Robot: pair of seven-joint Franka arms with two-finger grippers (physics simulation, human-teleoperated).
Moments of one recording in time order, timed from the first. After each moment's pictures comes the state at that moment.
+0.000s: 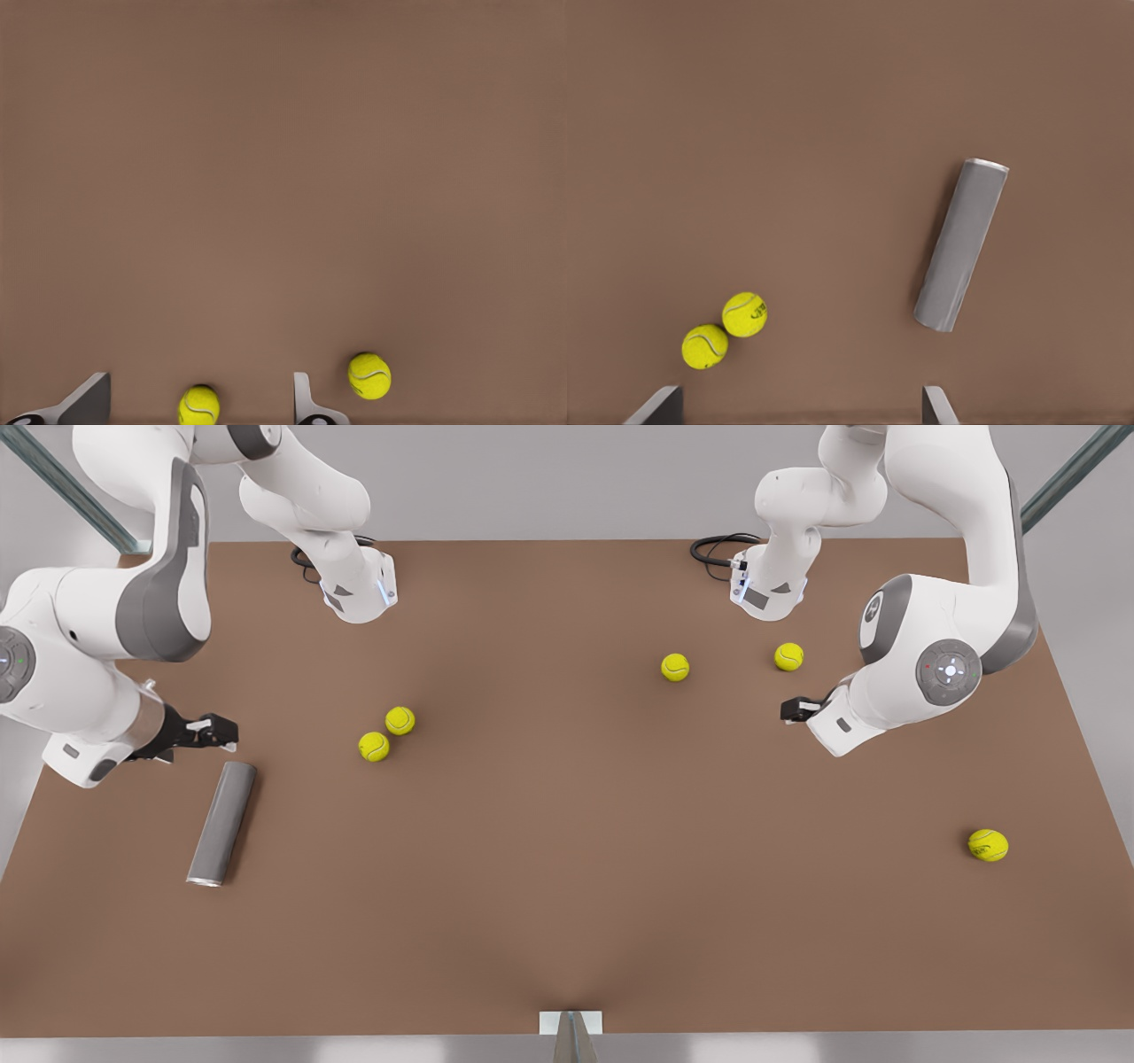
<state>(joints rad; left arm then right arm) -0.03 0.11 -0.17 -1.70 -0.03 1.54 -0.08 -0.12 0.22 0.14 -1.38 -0.08 1.46 -0.18</state>
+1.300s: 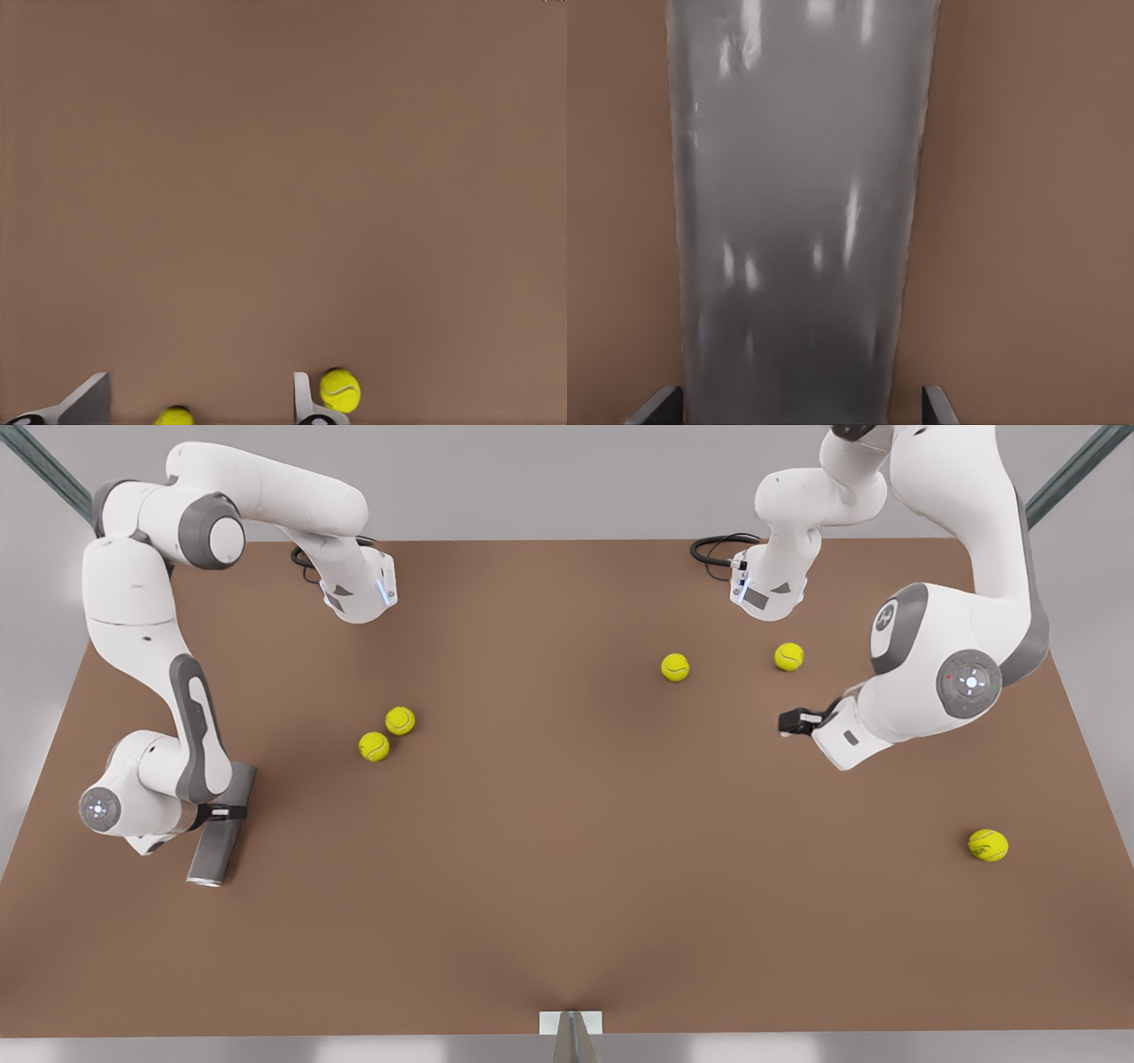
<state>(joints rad) 0.02 0.18 -0.23 -1.56 -0.07 1.52 -0.09 -0.34 0.68 0.02 -1.72 -0.11 2.17 -0.24</state>
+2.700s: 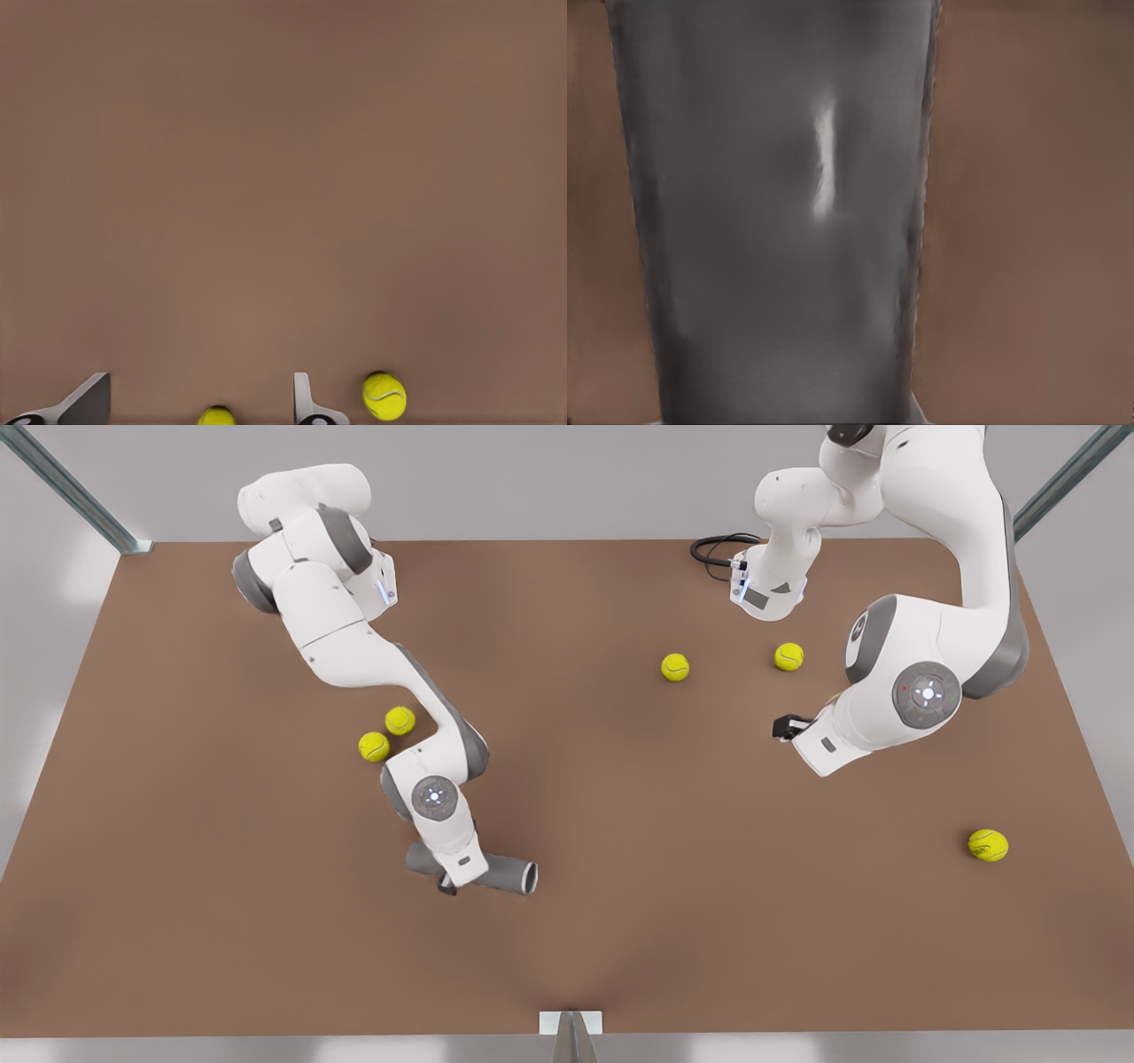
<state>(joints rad) -0.01 0.22 -0.24 -1.55 0.05 1.51 -0.09 0.34 0.87 0.19 -1.33 -0.34 2.30 -0.72</state>
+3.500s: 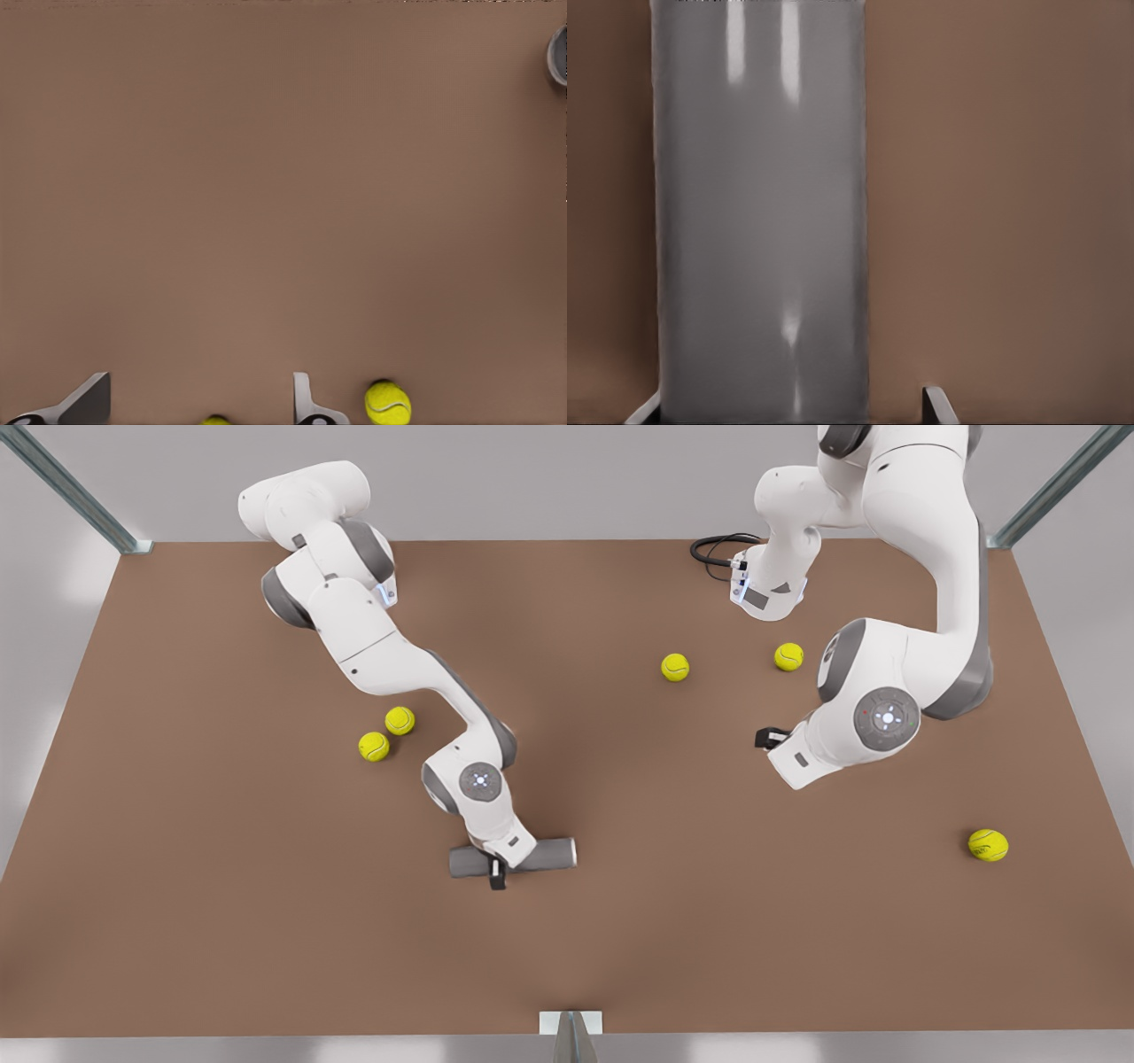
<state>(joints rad) -0.13 0.28 -0.15 -1.55 0.05 1.55 -0.10 0.39 0.97 0.20 -1.30 -0.42 2.42 -0.85</state>
